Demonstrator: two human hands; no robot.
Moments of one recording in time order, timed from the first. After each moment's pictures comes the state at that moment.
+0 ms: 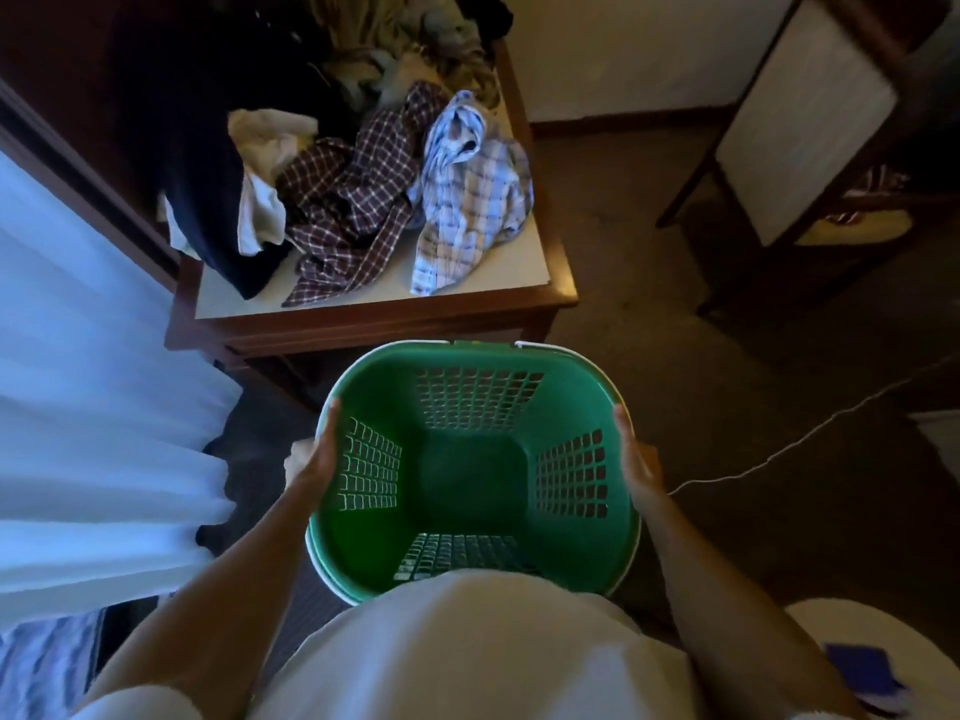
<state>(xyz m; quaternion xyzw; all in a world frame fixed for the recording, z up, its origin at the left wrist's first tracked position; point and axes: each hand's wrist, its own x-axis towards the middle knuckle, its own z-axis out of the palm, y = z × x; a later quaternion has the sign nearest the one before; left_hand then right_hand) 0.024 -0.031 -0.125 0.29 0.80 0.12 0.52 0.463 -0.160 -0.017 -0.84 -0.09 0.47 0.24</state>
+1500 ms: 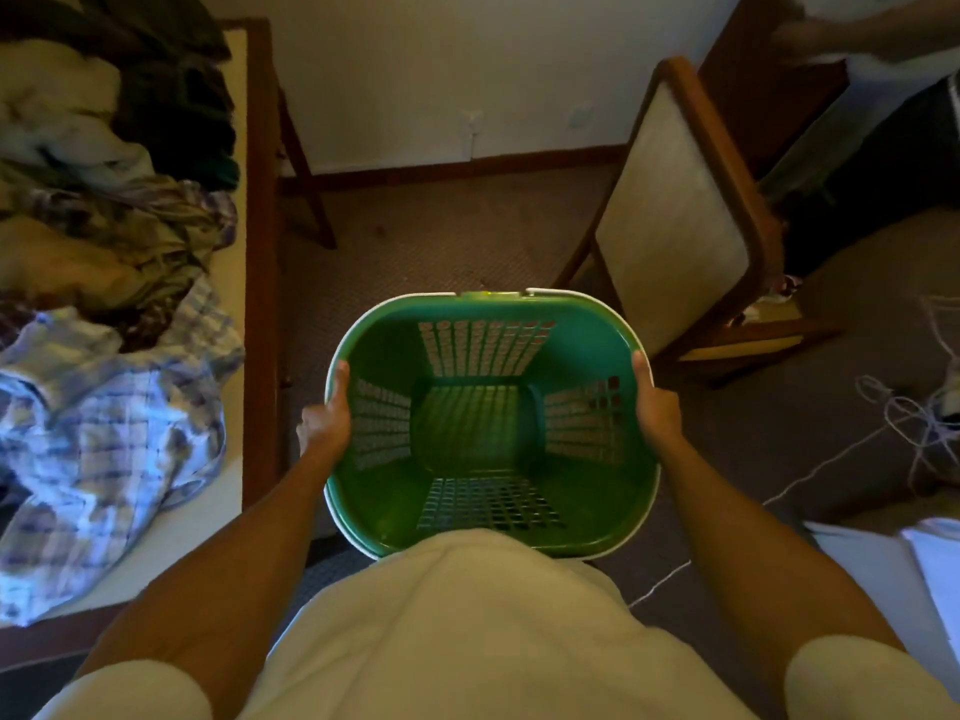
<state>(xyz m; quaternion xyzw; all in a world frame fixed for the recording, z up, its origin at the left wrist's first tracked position) 0.661 0.313 -0.011 0.31 0.80 0.14 0.49 1.032 0.206 0.022 -0.86 -0.10 0.39 0.31</state>
